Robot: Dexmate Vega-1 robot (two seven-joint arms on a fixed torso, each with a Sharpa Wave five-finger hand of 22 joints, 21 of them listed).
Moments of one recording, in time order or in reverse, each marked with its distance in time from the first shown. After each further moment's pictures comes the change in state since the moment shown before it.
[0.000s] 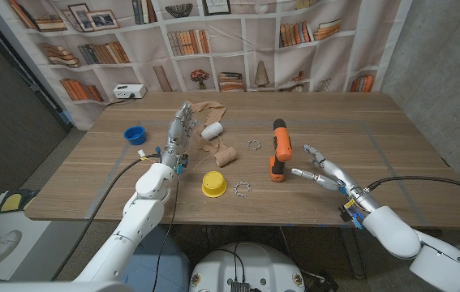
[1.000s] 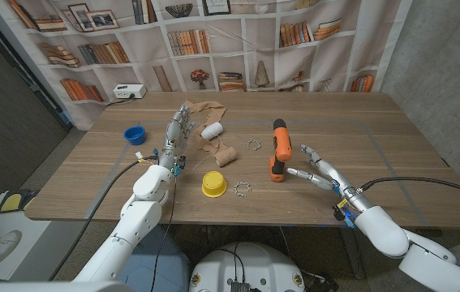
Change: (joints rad) left arm 0.008 0.010 -0.008 0.011 -0.015 -0.003 -0.003; left_hand 0.000 0.000 0.000 0.000 0.000 0.002 0.002 0.000 0.000 0.000 0.000 0.000 0.000 0.000 0.000 0.000 0.000 0.000 0.000 0.000 0.000; right arm 0.070 0.027 -0.072 0.029 -0.034 -0.024 -0.031; right_hand 0.015 0.004 -0.007 0.007 0.008 -0.003 0.004 0.000 0.000 0.033 -0.011 0.008 0.006 -0.001 -0.008 0.000 0.000 0.005 -0.005 0.000 0.000
